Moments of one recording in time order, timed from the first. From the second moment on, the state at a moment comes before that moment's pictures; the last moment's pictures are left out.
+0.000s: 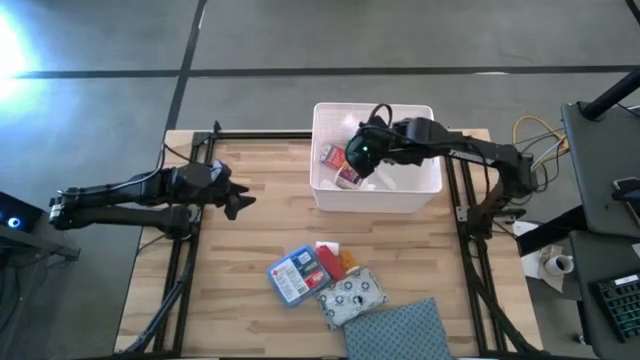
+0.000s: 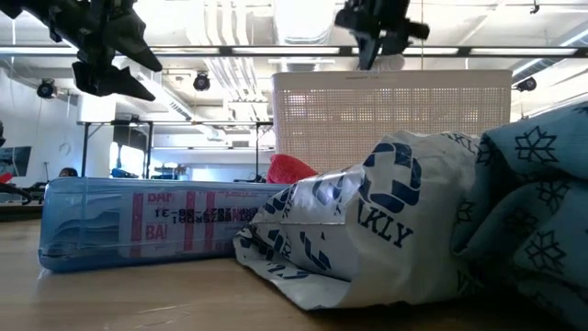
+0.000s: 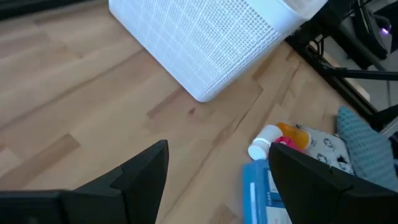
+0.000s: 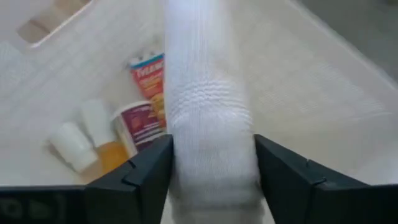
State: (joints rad) left arm 0.15 0.58 0.65 -0.62 -0.11 -0.66; right arm -0.20 1.67 1.79 -1.32 0.54 0.63
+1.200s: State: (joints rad) left arm 0.13 0.92 0.65 -0.58 0.19 -0.65; right arm 0.10 1.57 1.61 -1.28 -0.10 0.87
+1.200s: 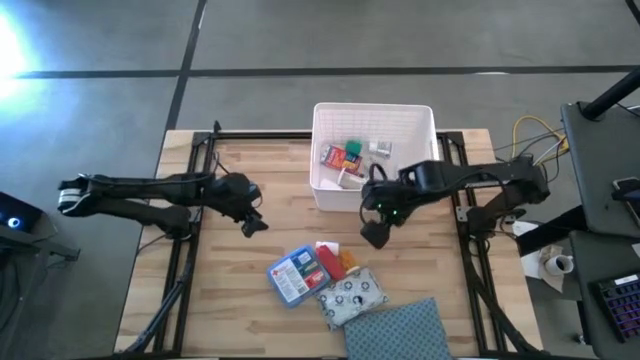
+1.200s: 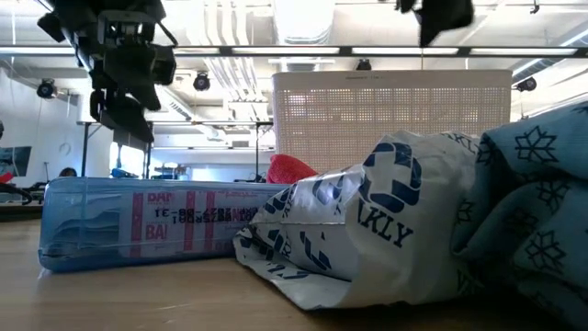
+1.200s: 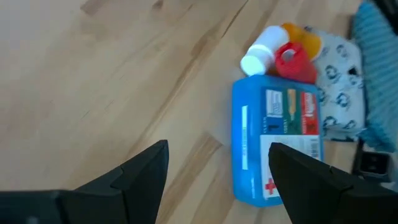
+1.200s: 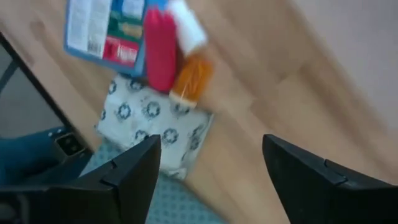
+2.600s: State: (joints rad) left arm -0.04 0.72 0.64 -0.62 0.05 -0.60; right arm 0.23 1.91 1.32 -0.71 0.03 1.38
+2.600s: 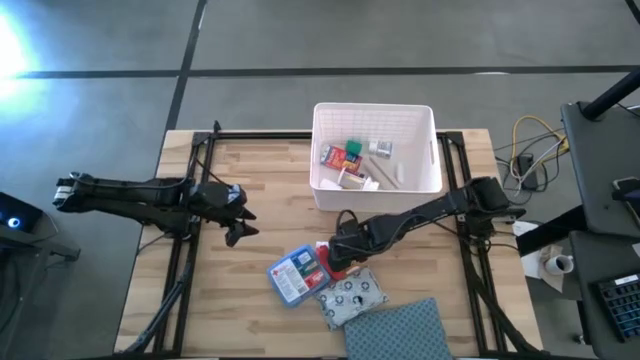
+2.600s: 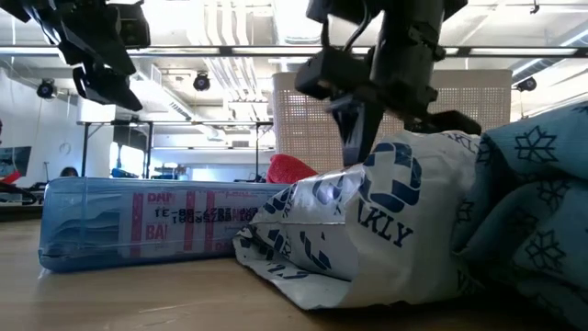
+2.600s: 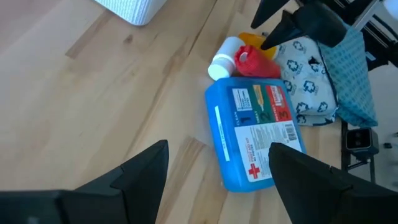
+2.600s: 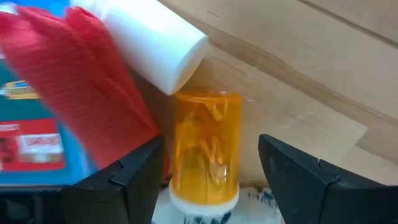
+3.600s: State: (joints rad) left arm -0.04 0.67 0.58 -0.61 0.05 -0.58; right arm 0.23 1.71 1.40 -0.73 0.13 1.17
